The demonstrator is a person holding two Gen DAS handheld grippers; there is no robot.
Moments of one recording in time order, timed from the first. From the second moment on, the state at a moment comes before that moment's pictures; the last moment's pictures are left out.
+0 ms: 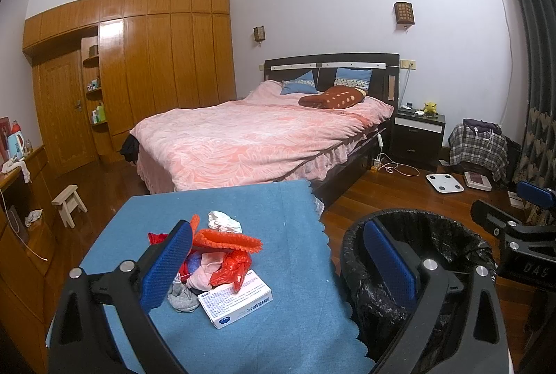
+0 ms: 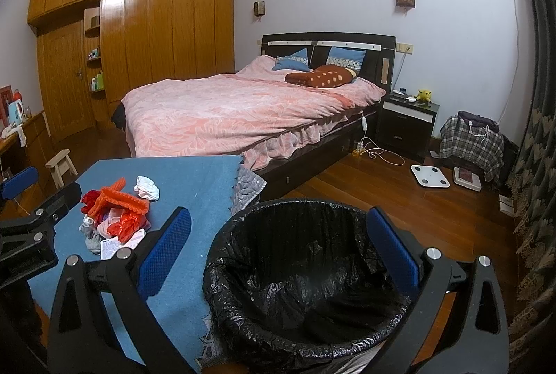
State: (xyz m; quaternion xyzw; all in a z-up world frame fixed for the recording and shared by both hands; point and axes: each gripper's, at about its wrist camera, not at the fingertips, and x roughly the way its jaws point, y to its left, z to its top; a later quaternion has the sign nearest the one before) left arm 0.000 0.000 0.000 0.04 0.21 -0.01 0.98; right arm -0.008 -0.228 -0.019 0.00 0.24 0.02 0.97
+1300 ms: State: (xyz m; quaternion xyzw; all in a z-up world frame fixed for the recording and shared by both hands) left arm 0.000 0.000 0.000 0.04 0.21 -0.01 0.98; right arm -0.006 -0.225 -0.022 0.00 0.24 0.02 0.97
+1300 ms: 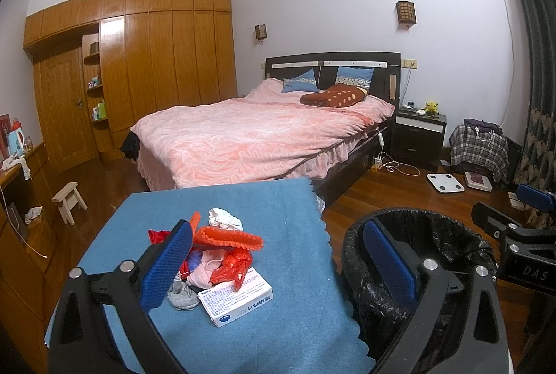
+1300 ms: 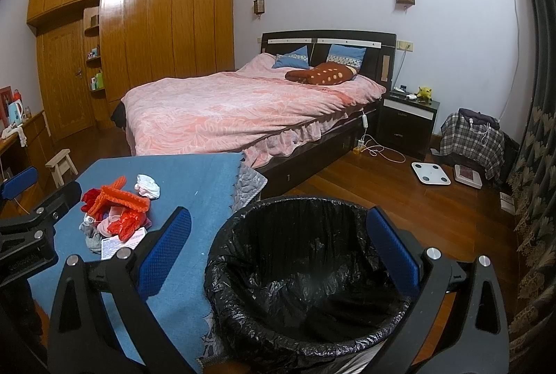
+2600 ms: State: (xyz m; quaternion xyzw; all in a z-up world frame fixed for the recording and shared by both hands) left arm 0.025 0.063 -0.023 0.03 0.22 0.06 0.97; right arm 0.055 -0.154 -0.041 -0.01 0.25 0.08 0.97
